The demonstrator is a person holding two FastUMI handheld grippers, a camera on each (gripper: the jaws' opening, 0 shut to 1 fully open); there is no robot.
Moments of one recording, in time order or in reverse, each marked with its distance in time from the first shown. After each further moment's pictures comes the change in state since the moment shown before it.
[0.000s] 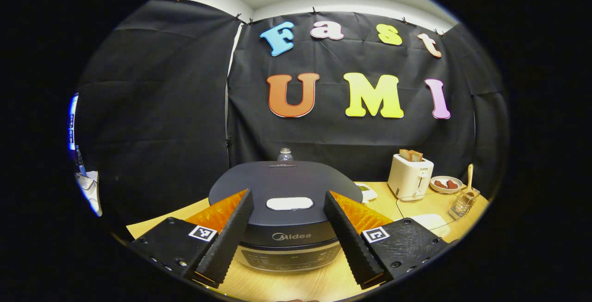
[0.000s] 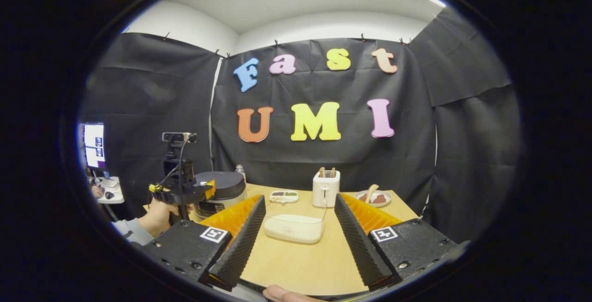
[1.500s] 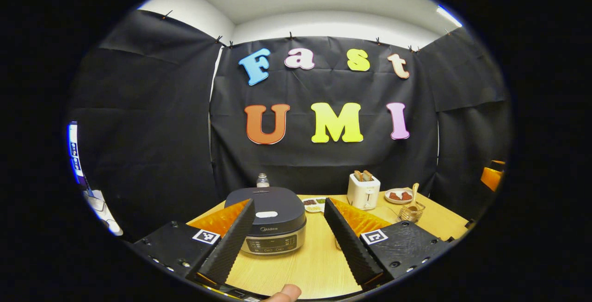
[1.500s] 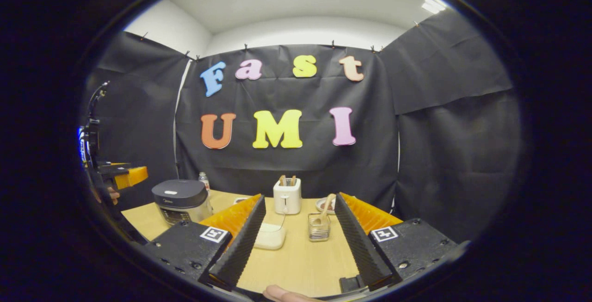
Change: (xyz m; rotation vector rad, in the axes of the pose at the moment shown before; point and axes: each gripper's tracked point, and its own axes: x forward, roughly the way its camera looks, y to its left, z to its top) left arm -0.170 -0.038 0.115 0.000 -0.096 -0.170; right arm -0.013 -0.082 0.035 -0.006 -0.027 -0.238
